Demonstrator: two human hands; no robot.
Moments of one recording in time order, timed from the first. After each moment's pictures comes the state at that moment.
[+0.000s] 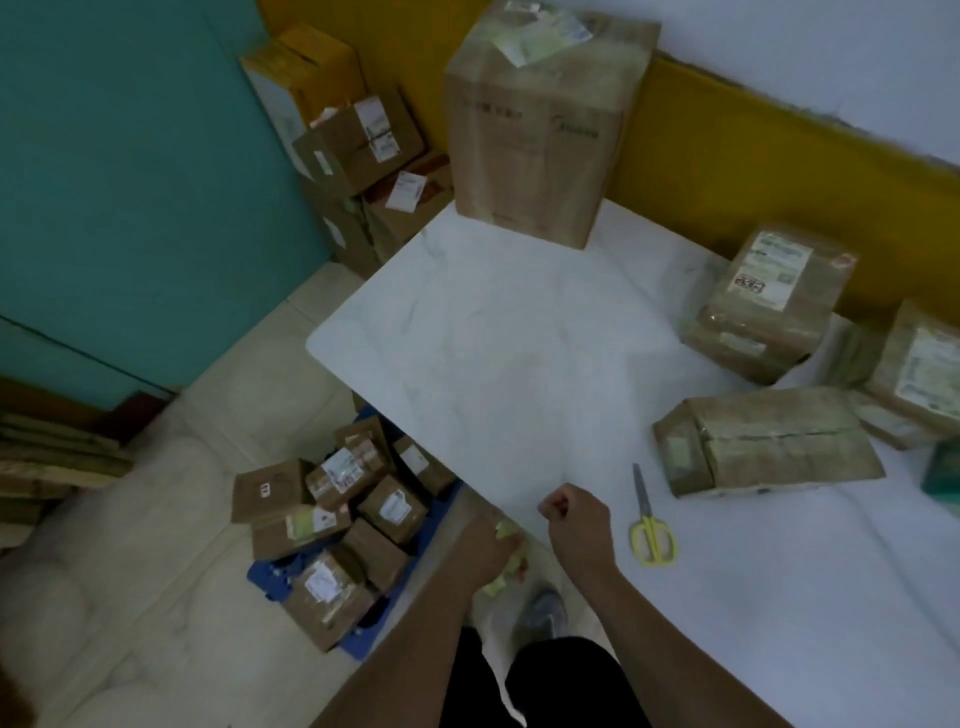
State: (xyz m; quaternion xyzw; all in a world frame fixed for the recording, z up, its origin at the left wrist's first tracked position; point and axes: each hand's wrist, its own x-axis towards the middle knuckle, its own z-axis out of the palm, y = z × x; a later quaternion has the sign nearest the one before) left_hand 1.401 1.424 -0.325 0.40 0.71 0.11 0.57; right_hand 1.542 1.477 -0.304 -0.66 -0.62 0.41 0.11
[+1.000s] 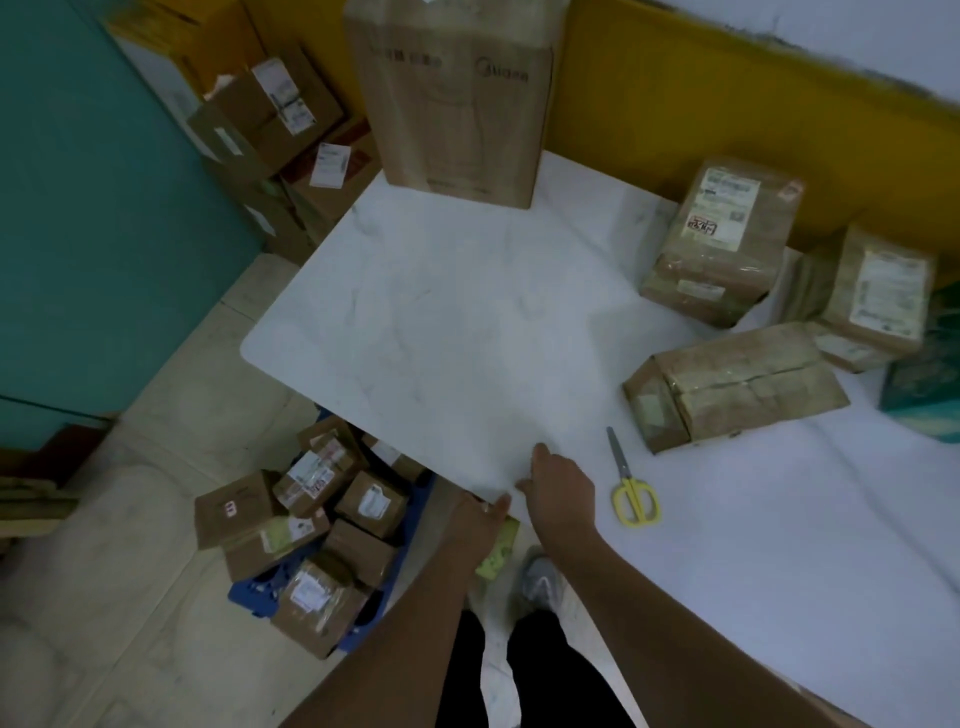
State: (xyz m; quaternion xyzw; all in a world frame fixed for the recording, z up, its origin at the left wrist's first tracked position) left_hand 1.412 1.441 -0.346 0.31 0.71 0.26 0.57; right_hand 1.530 1.491 -0.319 -0.68 -0.70 0.23 -0.04
